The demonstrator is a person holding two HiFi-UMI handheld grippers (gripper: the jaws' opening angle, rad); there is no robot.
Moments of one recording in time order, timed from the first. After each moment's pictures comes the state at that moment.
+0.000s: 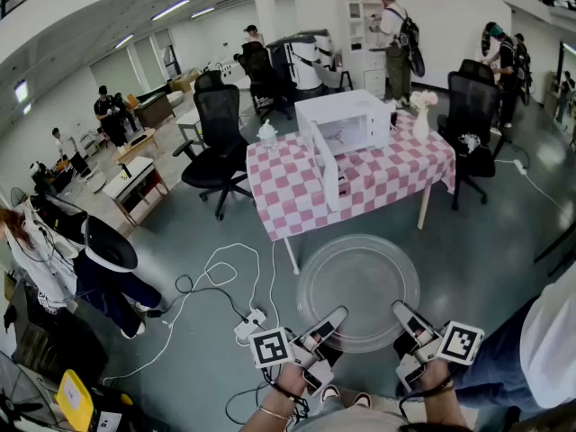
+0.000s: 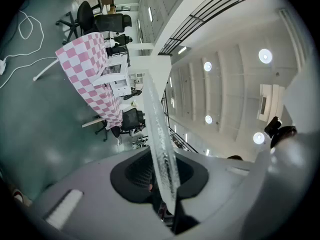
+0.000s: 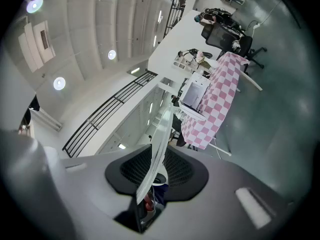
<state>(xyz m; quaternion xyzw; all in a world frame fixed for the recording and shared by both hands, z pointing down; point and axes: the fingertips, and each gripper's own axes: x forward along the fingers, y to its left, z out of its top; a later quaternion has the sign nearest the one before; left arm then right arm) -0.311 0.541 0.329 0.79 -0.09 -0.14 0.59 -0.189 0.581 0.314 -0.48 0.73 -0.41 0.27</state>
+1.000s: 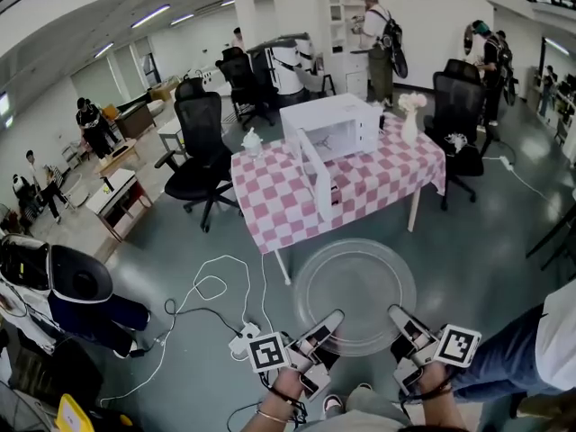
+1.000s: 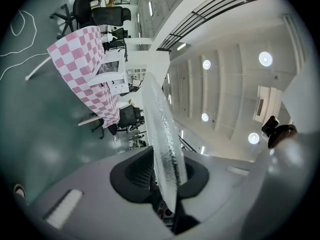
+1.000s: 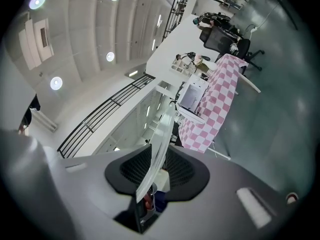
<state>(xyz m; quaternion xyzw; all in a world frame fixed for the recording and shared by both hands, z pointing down) -0.316 0.494 0.332 0.80 -0.05 -0.14 0.58 -0.197 0.544 0.325 -0.50 0.71 -0.41 0.28</state>
